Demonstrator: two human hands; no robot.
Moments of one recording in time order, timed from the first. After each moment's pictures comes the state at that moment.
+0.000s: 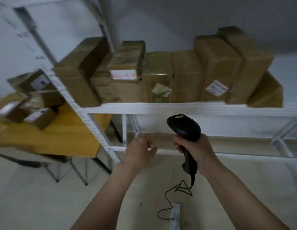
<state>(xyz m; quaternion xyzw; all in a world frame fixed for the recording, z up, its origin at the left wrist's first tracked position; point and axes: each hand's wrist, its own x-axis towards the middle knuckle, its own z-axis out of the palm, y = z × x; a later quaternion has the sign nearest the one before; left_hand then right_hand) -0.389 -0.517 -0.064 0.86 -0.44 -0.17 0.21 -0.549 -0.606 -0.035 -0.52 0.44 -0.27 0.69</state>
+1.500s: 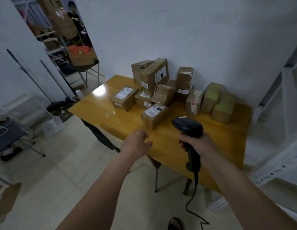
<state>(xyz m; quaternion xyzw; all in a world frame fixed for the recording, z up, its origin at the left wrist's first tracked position) 0.185 -0.190 -0.065 0.95 -0.22 -0.14 0.17 0.059 -0.355 -0.057 -0.60 0.32 -0.10 0.73</state>
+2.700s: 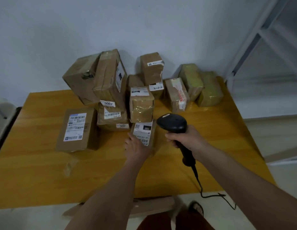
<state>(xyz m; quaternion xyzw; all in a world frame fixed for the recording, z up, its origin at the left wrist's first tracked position) 0.461 -0.319 -0.215 0.91 -0.29 -0.29 0.08 0.307 -0.386 -0.103 -0.53 0.53 -0.13 0.65</state>
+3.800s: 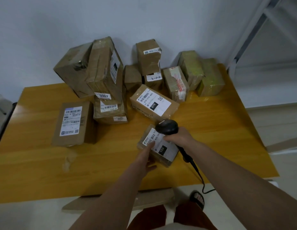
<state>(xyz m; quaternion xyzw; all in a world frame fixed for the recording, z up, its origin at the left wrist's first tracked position) 0.427 -0.288 -0.230 0.67 0.08 -0.64 0.38 0.315 -0.394 -0.177 -0.53 0.59 -0.03 0.60</state>
